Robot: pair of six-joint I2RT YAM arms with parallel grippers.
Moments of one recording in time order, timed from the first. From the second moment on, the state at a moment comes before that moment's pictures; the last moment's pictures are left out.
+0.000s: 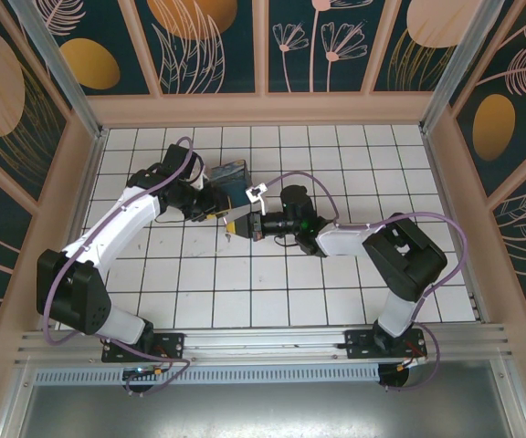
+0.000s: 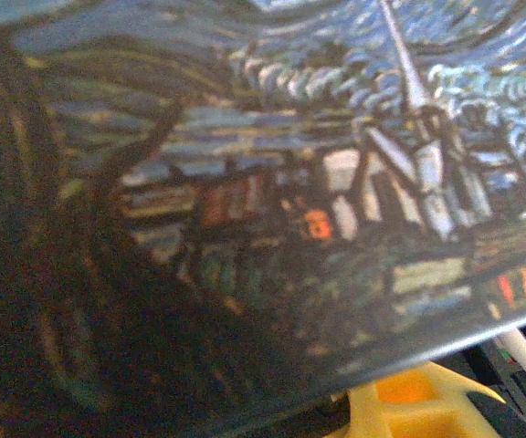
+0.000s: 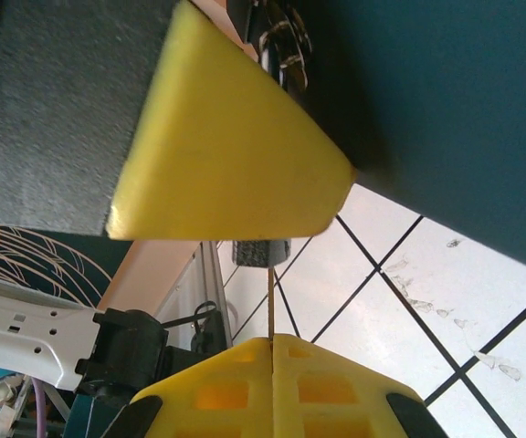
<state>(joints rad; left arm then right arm) -0.38 1.49 1.23 -0.80 0.46 -0.68 0.76 1.74 0.83 0.67 -0.77 0.75</state>
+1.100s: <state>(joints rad) -0.40 1.49 1.23 -0.80 0.40 -0.65 0.74 1.77 0.88 0.62 -0.79 0.72</state>
